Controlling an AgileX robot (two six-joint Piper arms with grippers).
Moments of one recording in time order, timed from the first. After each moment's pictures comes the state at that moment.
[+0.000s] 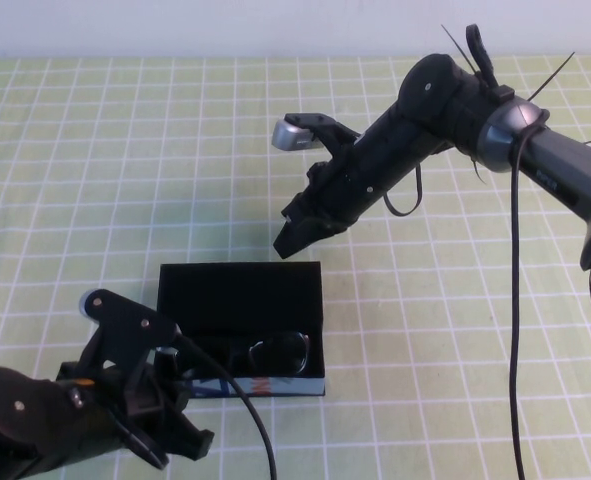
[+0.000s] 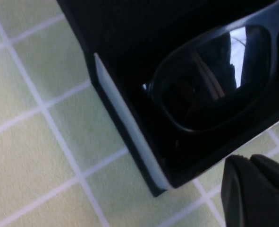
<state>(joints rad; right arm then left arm) 0.43 2.40 -2.12 0.75 1.21 -0.57 -0.57 1.40 -0.44 -1.08 0.04 1.03</state>
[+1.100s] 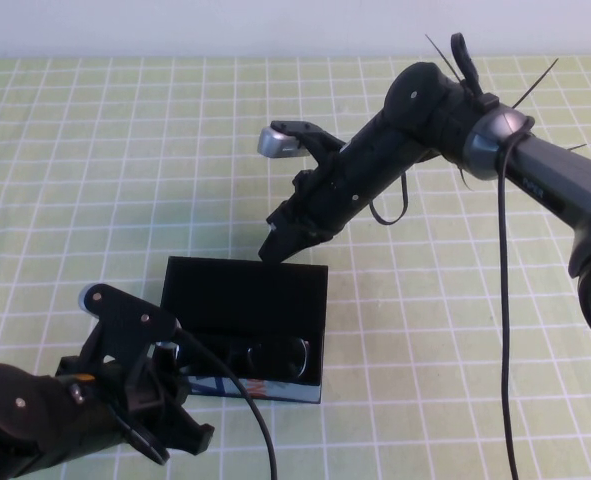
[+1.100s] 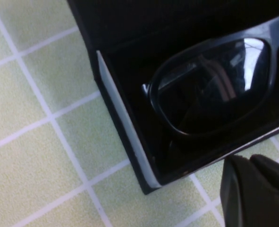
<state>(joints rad) 0.45 2.41 -2.12 0.78 1.21 -0.56 -0.57 1.40 -0.45 -1.08 0.03 1.03</state>
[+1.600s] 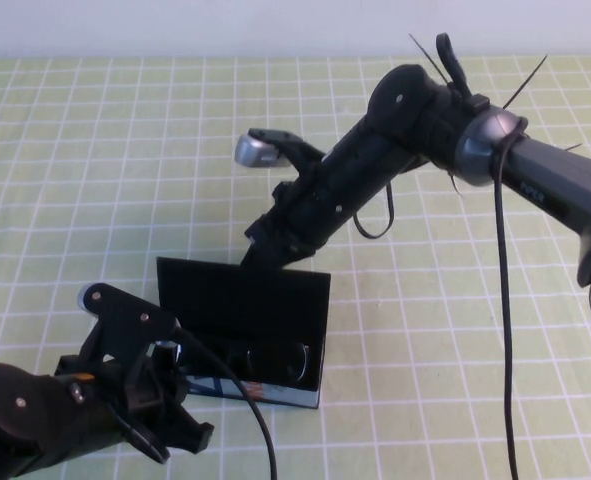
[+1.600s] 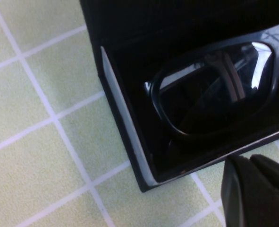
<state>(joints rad) 0.51 2.33 -2.03 0.81 1.21 -0.54 -0.57 1.40 -0.45 -1.08 0.02 1.03</state>
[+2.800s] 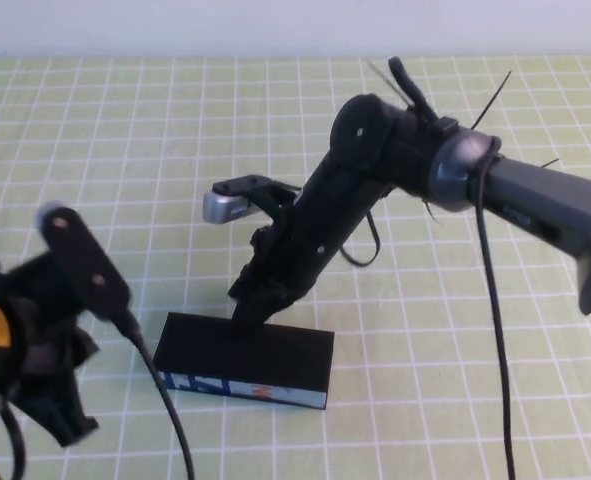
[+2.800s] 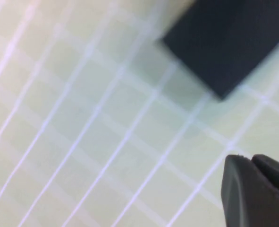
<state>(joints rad) 0.62 2.25 -1.90 0.70 1.21 -0.53 -0.52 1.10 -0.76 0.12 0.77 0.45</state>
